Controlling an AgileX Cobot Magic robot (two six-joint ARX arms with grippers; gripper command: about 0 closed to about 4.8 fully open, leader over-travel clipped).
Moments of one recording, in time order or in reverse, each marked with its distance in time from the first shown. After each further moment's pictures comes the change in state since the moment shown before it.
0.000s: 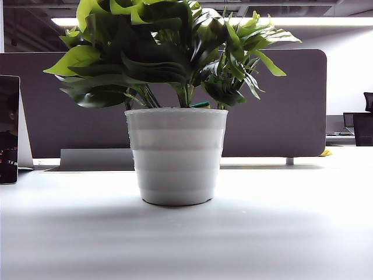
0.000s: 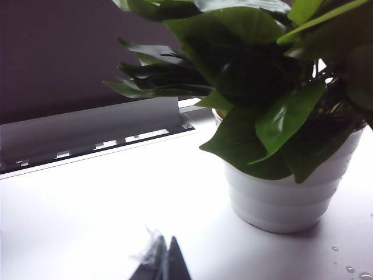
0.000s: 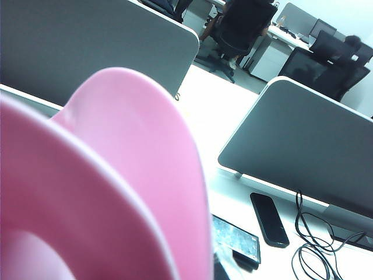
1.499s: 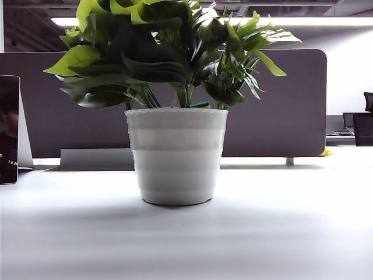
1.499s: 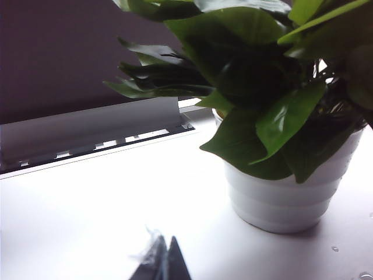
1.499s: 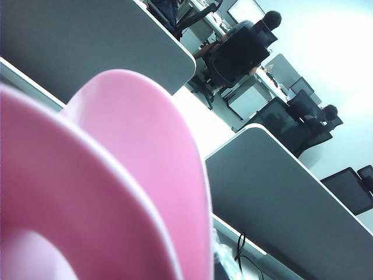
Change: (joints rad) left arm 0.000 0.000 0.000 0.000 0.000 0.000; right arm 0.001 0.059 0.050 0.046 -0.030 -0.327
